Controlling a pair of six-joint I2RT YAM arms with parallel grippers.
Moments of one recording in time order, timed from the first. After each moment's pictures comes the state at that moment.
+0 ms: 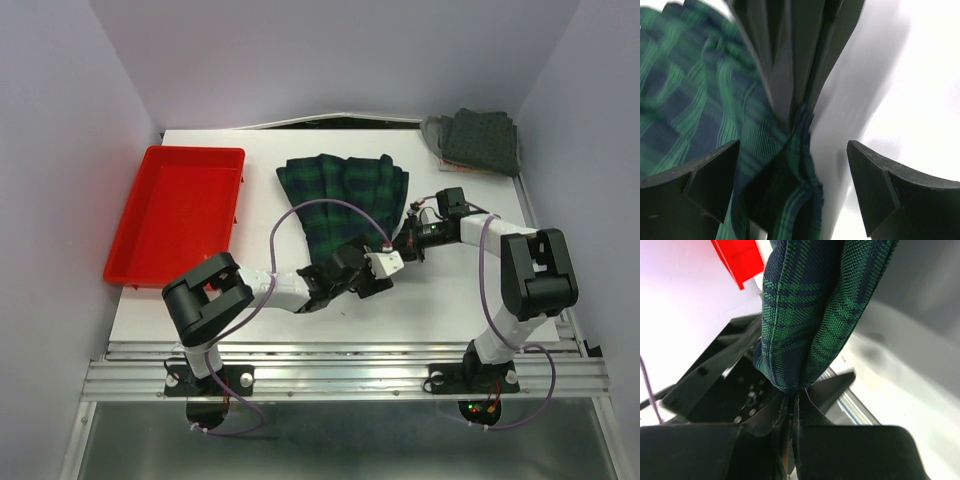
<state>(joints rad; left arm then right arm) -1.06 1.74 0.84 0.48 -0.14 0.37 0.12 1.71 0.93 -0.39 -1.08 0.63</state>
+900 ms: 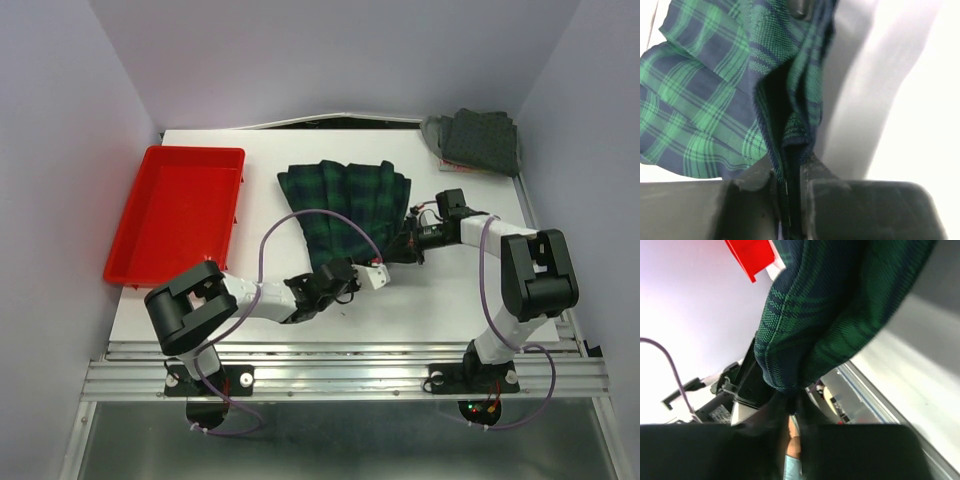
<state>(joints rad) -1.08 1.66 0.69 0.47 -0.34 0.50 0.12 1.70 0.92 -0.39 -1.13 0.73</state>
